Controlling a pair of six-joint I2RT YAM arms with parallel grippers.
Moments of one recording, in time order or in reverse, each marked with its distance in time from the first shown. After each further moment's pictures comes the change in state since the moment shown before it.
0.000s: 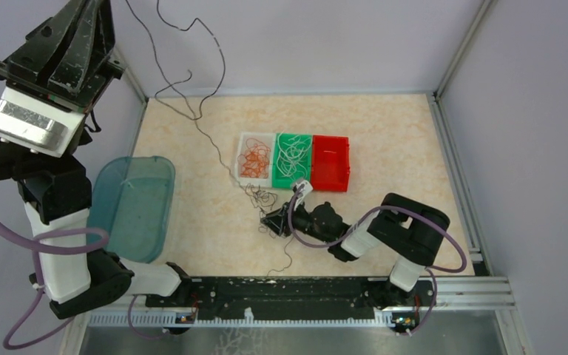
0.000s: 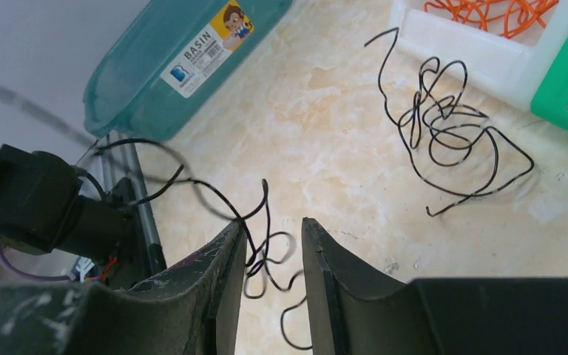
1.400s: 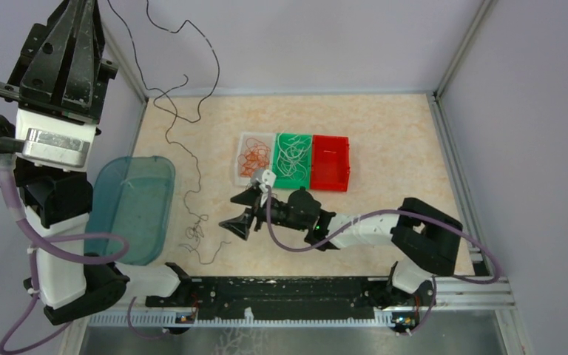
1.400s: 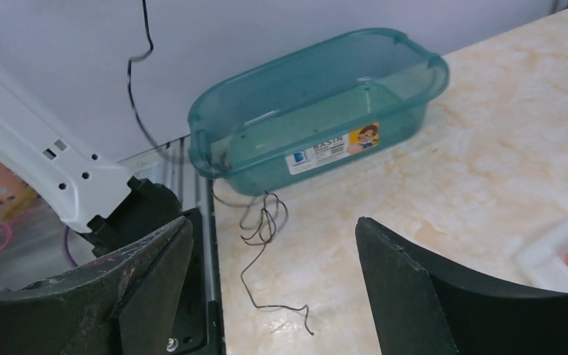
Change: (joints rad) left arm 0.001 -0.054 -0.101 0.089 0.033 0.230; right arm 0.134 -0.154 0.312 -0.292 -0.090 -0.296
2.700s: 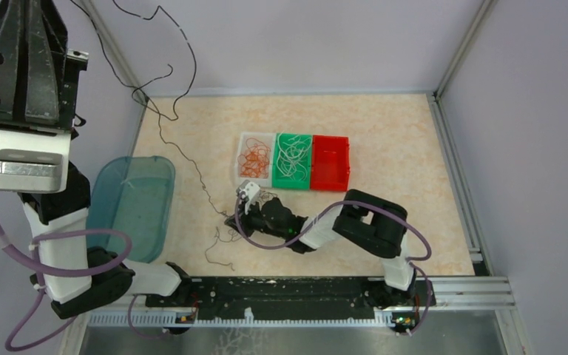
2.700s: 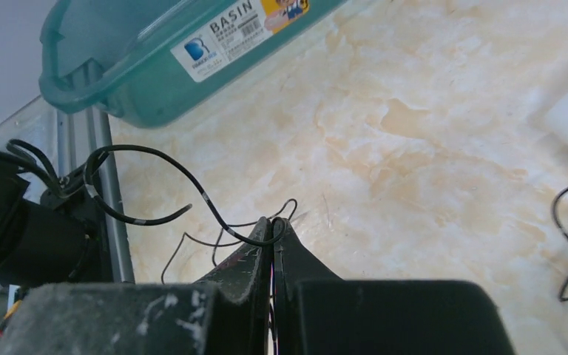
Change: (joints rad) left arm 0.020 0.067 0.117 0.126 0.098 0.016; right arm 0.027 0.438 0.157 0.007 0.121 0.078
